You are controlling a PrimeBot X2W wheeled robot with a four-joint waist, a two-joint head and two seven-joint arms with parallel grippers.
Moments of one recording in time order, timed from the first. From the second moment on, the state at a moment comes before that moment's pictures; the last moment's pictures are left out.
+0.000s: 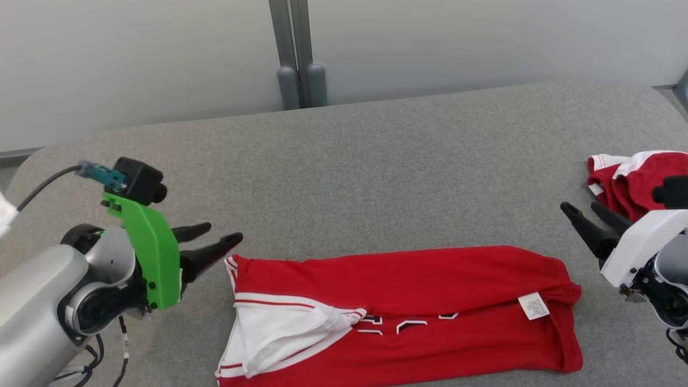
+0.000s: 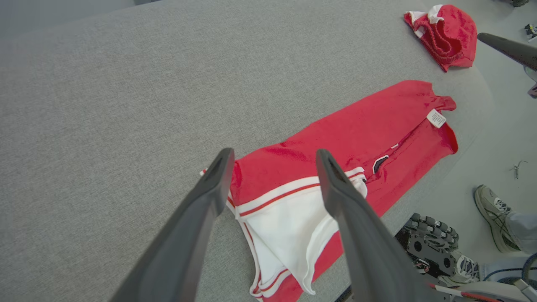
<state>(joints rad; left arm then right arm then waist) -0.79 0.79 -1.11 0.15 -1.41 -0.10 0.42 -0.41 -0.67 0.53 0.42 1.12 0.13 0.12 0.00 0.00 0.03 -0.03</state>
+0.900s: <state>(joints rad) -0.10 0.52 -0.40 -0.05 -0.82 0.33 -0.26 -0.09 -0.31 0.10 0.24 0.61 0.13 -0.26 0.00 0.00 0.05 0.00</state>
